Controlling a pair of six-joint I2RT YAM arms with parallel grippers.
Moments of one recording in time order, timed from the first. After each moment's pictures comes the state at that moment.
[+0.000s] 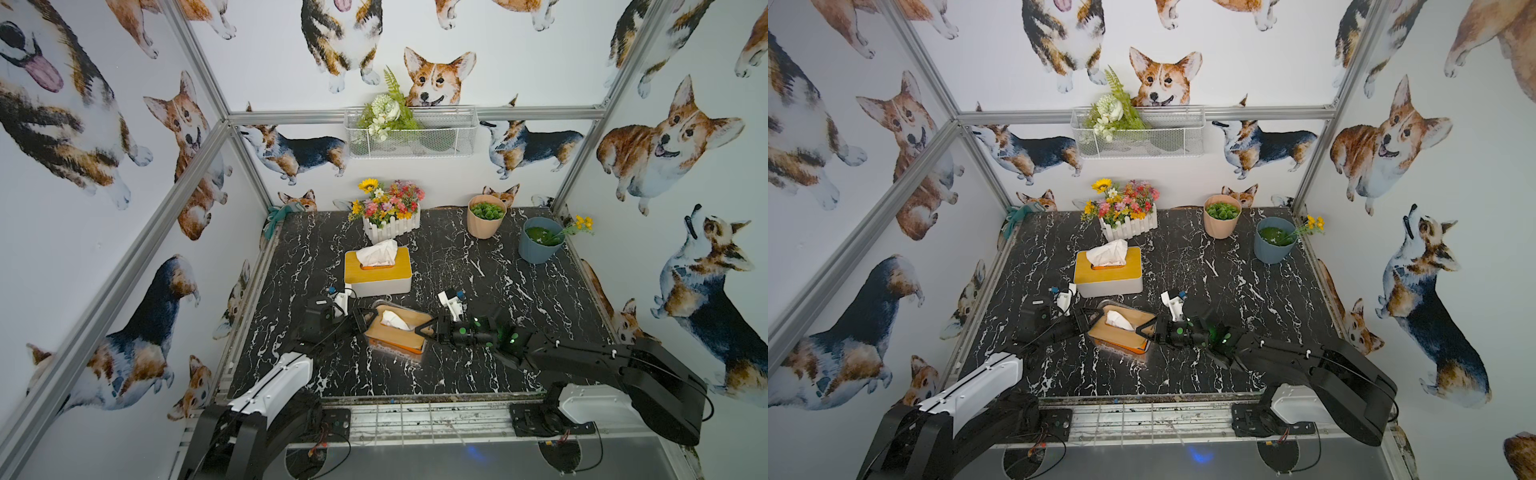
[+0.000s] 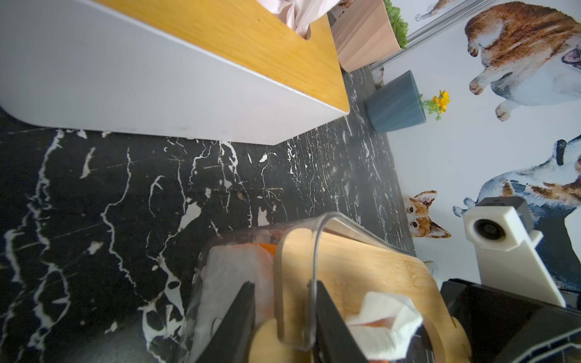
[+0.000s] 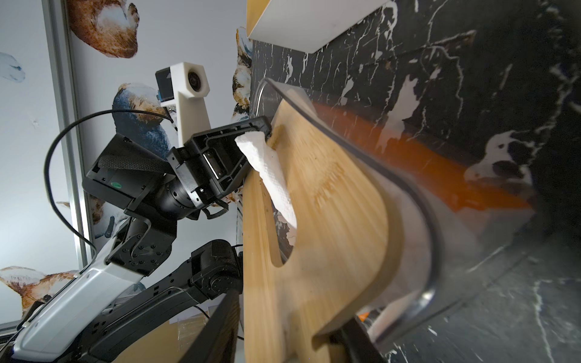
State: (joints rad) left arm -0.19 1.03 0.27 0.17 0.57 -0.65; right arm 0.81 1.22 0.48 0.33 -0.45 1.17
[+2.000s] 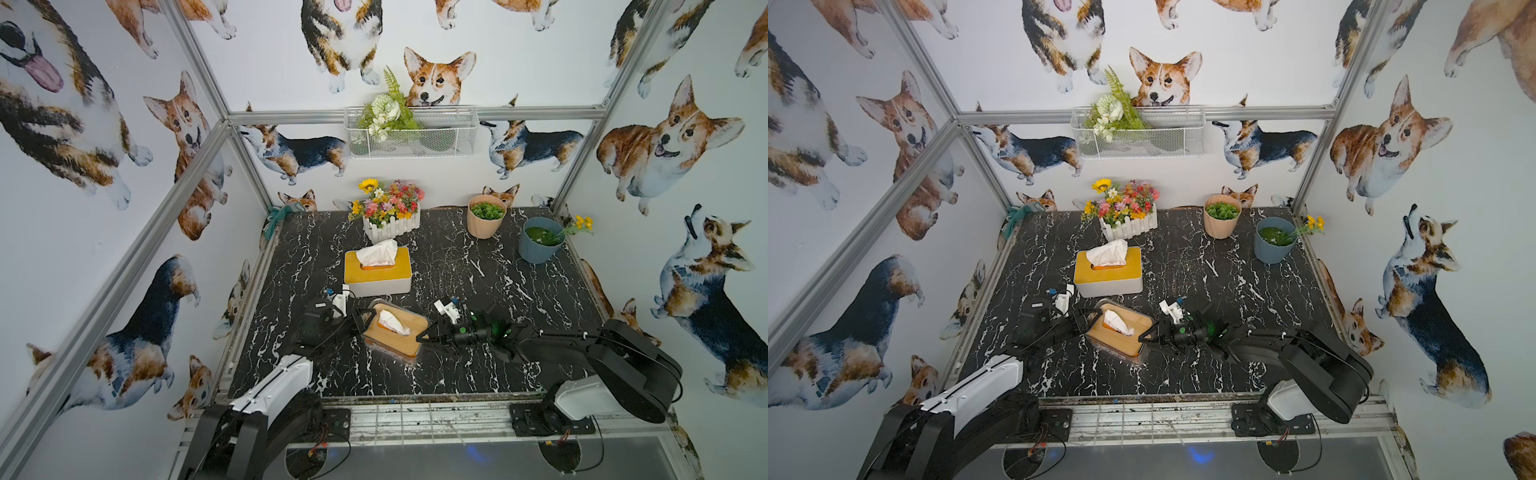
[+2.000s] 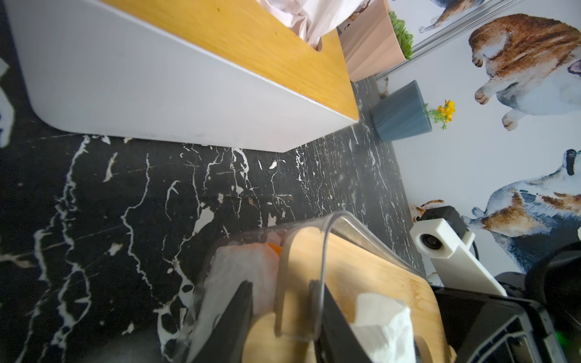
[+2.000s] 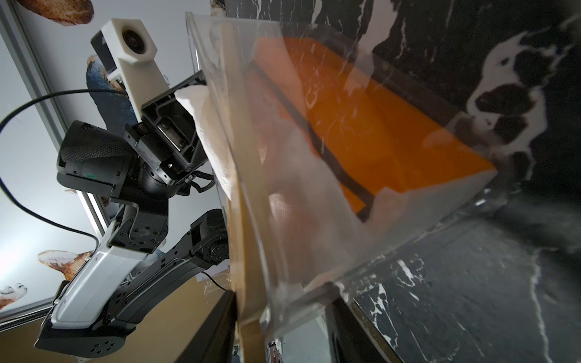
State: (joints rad) left arm -0.19 1.03 0.24 0.23 0.53 -0.67; right arm 0.73 1.43 0.45 0.47 -0.72 1.22
